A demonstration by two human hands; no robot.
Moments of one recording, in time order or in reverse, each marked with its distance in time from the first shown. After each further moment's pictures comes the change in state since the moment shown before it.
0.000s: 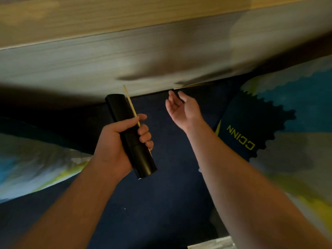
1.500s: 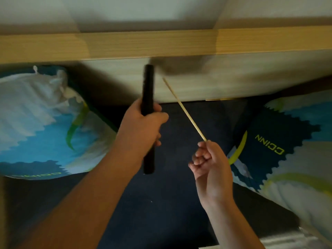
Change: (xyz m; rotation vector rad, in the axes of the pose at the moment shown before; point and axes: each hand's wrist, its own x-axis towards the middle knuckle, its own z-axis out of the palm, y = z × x) left_hand -0.095 0.074 -0.011 0.774 0.370 0.480; right_hand -0.200 0.137 0.013 -0.349 -0.005 -0.376
